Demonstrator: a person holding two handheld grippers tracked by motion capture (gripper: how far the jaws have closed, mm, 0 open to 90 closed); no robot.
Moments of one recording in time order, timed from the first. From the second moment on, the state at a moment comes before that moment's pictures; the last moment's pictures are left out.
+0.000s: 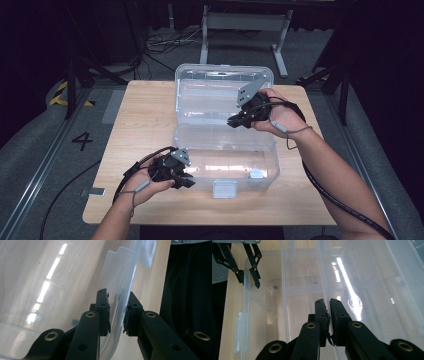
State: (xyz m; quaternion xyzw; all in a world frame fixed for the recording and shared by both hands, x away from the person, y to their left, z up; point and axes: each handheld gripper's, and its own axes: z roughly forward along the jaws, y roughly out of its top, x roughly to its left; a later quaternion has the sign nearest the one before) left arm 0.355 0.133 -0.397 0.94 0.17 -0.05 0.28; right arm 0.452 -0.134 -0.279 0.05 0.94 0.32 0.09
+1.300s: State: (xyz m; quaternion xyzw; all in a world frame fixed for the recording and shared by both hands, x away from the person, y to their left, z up) left arm 0.355 0.132 -0.399 0.95 0.17 -0.05 0.27; right arm 0.418 -0.138 -0.285 0.03 0.94 0.33 0.09
